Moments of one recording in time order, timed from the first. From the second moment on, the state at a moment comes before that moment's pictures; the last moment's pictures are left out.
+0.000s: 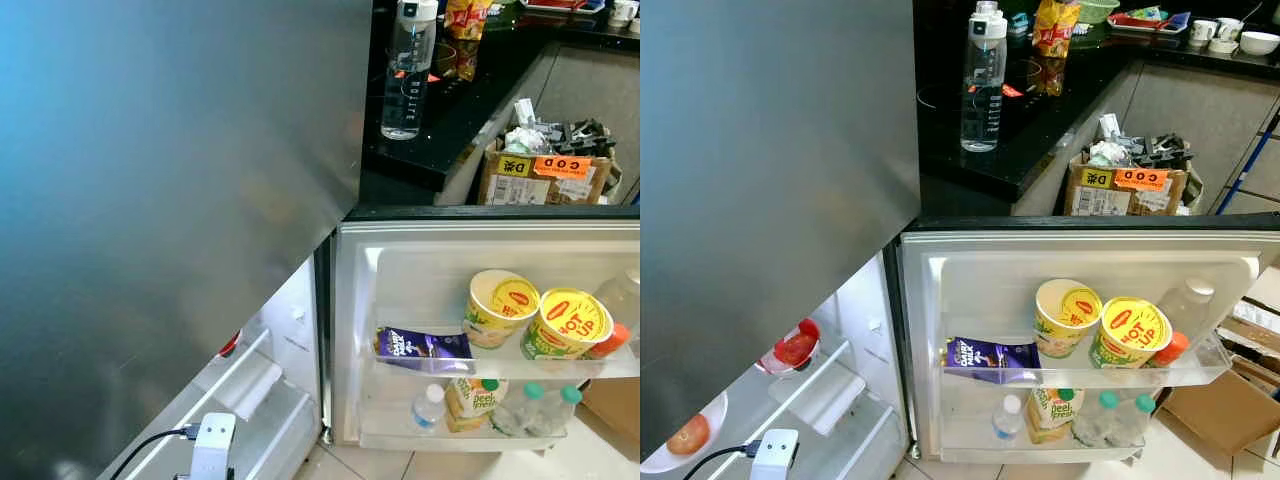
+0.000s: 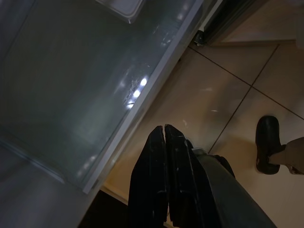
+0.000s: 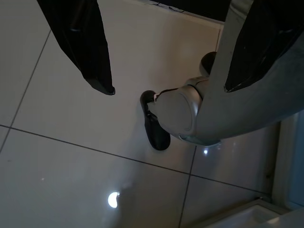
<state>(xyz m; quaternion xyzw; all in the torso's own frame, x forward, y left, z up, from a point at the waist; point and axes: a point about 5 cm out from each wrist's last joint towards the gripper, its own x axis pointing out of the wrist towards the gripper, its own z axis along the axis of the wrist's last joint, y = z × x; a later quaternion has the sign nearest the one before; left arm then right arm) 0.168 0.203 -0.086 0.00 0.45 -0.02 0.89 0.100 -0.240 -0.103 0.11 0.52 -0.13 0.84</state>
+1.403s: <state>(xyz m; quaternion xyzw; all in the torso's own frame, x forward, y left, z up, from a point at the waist) 0.141 0.184 -0.100 0.01 0.52 -0.11 0.85 0.102 -0.234 -0.104 0.11 0.52 -0.11 0.84</state>
